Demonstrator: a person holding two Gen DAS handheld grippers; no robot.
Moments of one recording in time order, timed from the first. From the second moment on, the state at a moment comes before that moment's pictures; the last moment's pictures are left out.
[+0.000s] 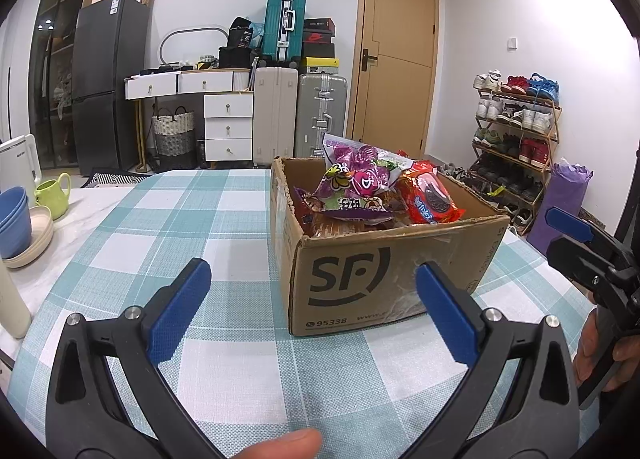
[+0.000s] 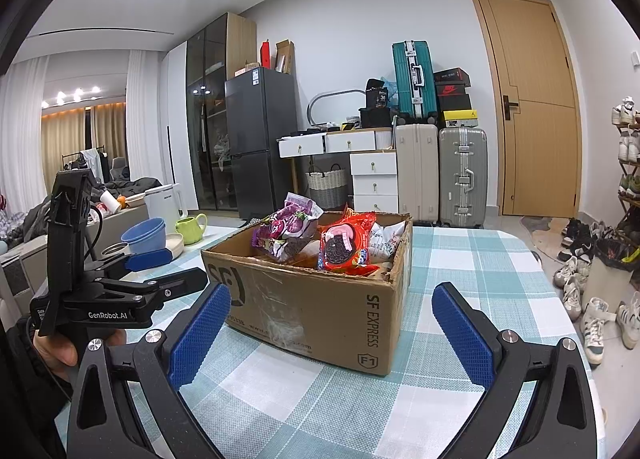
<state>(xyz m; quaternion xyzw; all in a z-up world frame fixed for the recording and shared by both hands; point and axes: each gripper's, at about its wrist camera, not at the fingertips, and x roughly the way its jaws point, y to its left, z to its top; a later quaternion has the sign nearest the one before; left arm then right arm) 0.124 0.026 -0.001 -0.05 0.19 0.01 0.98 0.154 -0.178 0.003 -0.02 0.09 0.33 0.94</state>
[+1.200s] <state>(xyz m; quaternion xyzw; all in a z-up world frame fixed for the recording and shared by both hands) 0.126 0.023 -0.002 -0.05 0.19 0.01 0.98 0.156 -0.177 0.003 -0.02 0.09 0.33 0.94</state>
